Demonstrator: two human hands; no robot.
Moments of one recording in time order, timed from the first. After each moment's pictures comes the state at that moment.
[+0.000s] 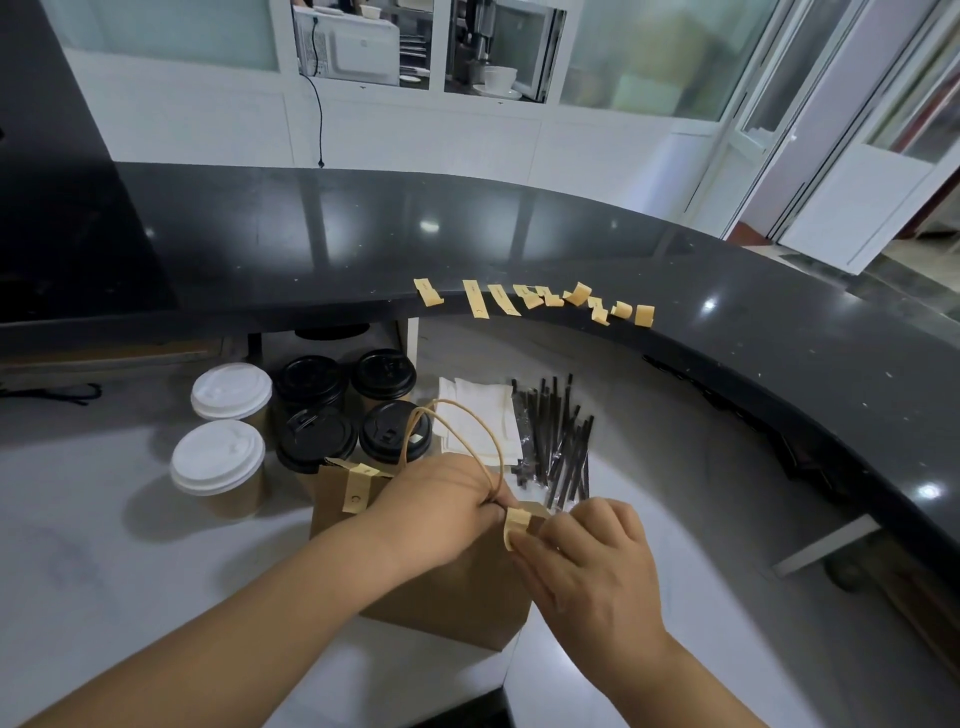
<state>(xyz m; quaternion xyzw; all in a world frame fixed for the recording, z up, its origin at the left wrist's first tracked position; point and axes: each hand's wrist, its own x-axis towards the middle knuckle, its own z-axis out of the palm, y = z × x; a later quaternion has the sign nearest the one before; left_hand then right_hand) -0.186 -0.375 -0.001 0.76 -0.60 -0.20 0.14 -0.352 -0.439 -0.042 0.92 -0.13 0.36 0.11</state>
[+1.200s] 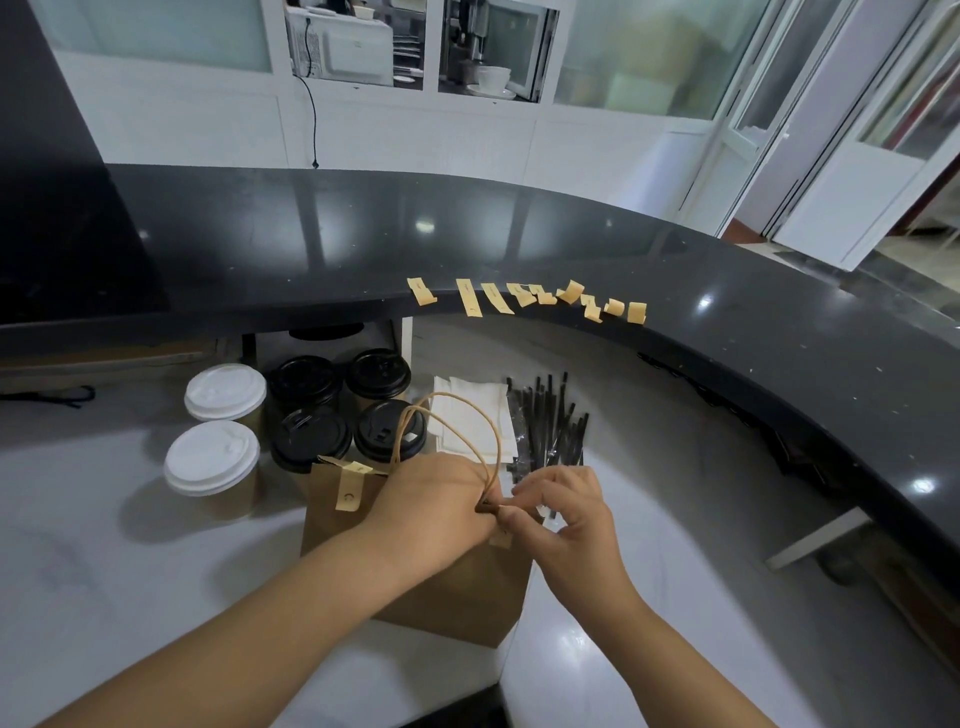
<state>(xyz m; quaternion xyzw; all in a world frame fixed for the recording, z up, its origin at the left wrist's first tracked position) -0.196 -0.374 -0.004 0.79 -0.57 -0.16 0.16 -0.332 -0.456 -0.059 0.82 -0.31 0.32 -0.36</state>
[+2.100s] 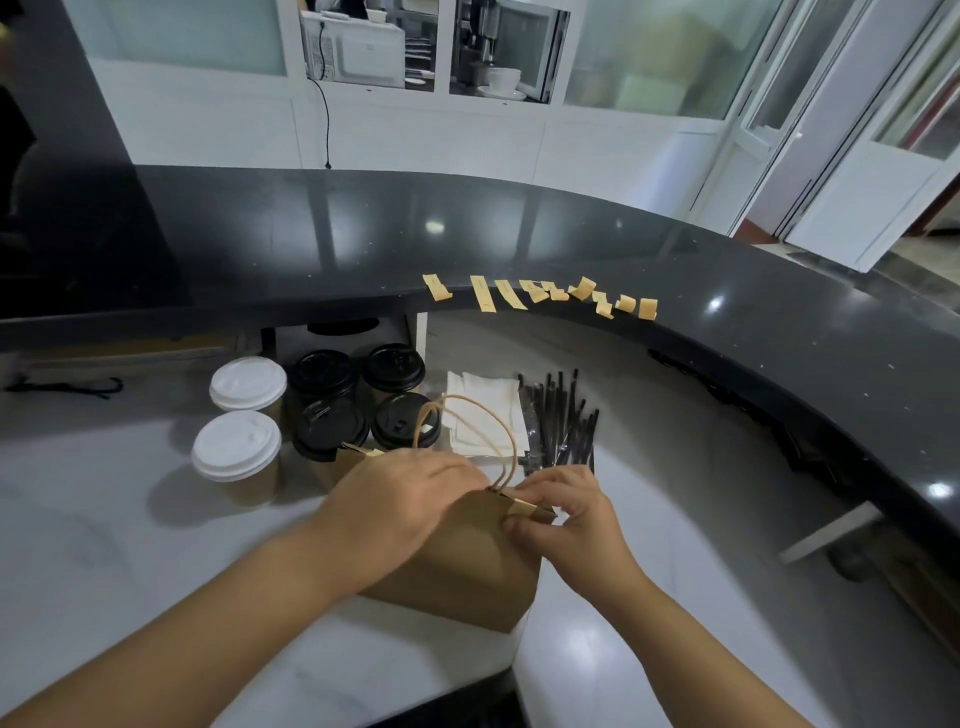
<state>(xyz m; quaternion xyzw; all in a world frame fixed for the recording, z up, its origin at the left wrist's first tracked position) -0.159 -0.327 -0.030 0.64 -0.71 0.08 0.28 -0.333 -0.460 -0.067 0.81 -0.32 0.24 -0.43</state>
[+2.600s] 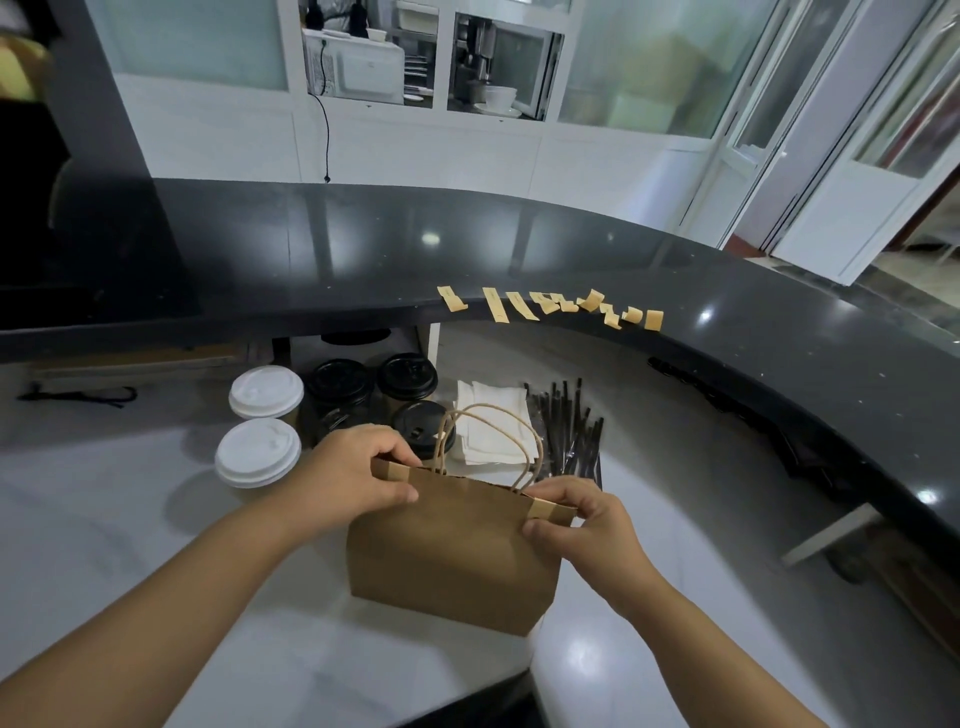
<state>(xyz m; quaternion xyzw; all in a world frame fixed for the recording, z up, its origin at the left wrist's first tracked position) -0.096 -0.309 -0.033 0.77 -0.48 -0.23 0.36 -0.331 -0.450 -0.062 0.75 -0.34 0.22 -0.53</state>
